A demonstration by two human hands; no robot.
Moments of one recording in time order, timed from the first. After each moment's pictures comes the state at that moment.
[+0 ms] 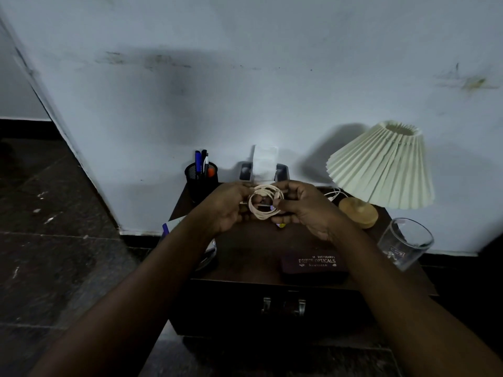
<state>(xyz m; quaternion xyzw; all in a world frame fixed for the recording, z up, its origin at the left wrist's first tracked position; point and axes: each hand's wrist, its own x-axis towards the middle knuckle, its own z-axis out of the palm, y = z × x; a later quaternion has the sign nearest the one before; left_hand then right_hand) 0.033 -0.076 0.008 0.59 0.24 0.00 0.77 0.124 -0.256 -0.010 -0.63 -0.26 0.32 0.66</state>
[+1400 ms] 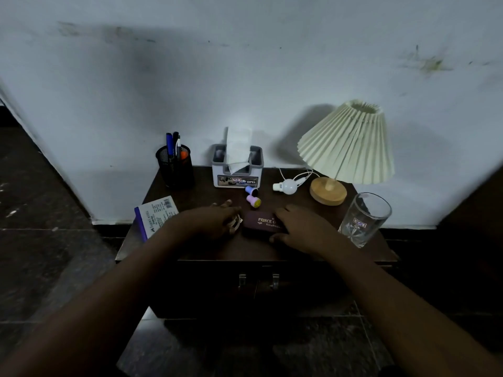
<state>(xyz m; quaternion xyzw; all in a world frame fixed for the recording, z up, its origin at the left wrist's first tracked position) 0.026 -0.083 -0.048 0.97 0.03 -0.24 0.11 0.099 -0.327 -0.051 -0.91 -0.41 0.06 0.00</state>
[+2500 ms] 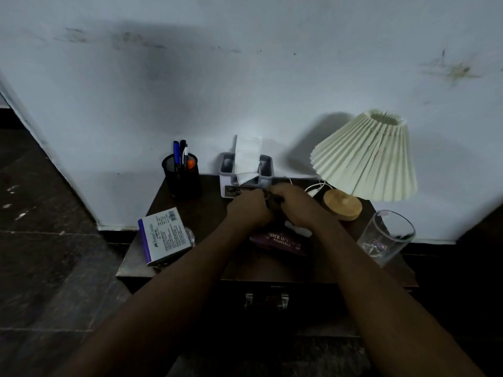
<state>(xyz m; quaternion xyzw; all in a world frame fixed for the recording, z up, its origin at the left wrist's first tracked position) 0.089 -0.133 -0.041 0.96 0.13 0.02 0.24 0.159 -0.266 -0.031 -0.86 -0.38 0.10 0.32</state>
